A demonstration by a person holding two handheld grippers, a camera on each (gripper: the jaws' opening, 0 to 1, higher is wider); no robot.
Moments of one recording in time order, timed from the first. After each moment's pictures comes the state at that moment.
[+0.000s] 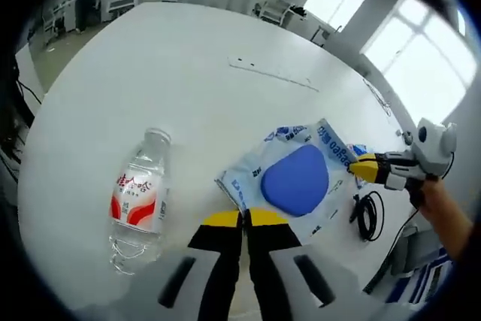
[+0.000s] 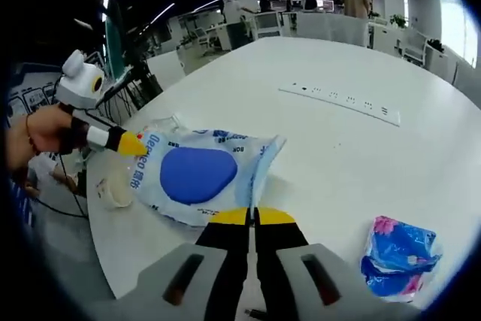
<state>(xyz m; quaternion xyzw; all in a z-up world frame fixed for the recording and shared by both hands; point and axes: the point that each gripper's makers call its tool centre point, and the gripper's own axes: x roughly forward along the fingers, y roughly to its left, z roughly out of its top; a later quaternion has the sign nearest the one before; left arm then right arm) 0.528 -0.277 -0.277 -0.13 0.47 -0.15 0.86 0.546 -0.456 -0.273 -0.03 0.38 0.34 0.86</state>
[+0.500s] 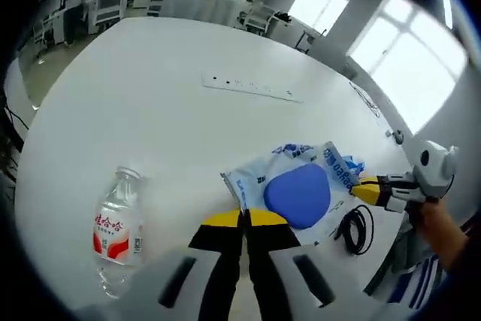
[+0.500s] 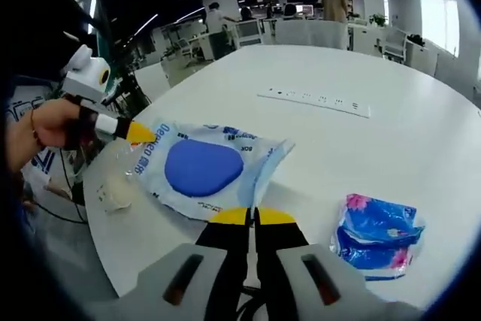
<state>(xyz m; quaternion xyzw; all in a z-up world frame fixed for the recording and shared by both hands) 0.554 -0.312 -0.258 -0.12 0.44 -0.19 0.87 0.536 -0.493 -0.262 -0.01 0.37 0.29 0.88</state>
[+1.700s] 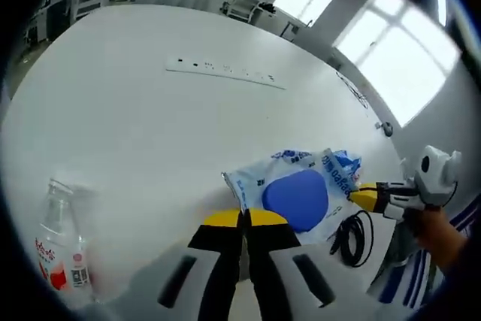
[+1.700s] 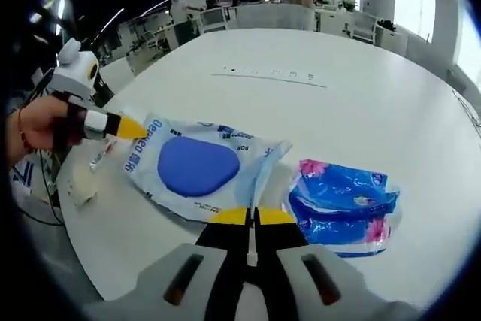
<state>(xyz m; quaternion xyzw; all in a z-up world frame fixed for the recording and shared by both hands) 0.575 -0.367 -0.303 -0.13 0.46 -0.23 0.85 0.537 -0.546 -0.301 -0.03 0.41 0.20 0.89</state>
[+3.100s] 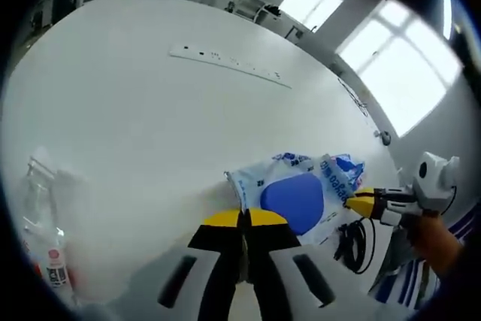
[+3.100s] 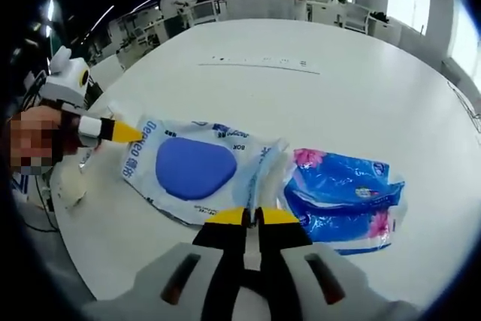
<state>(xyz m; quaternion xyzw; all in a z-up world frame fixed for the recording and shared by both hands) 0.578 -0.371 -0.324 -0.17 0.46 -0.23 0.84 0.541 -0.552 -0.319 -0.03 0.43 0.17 0.88</state>
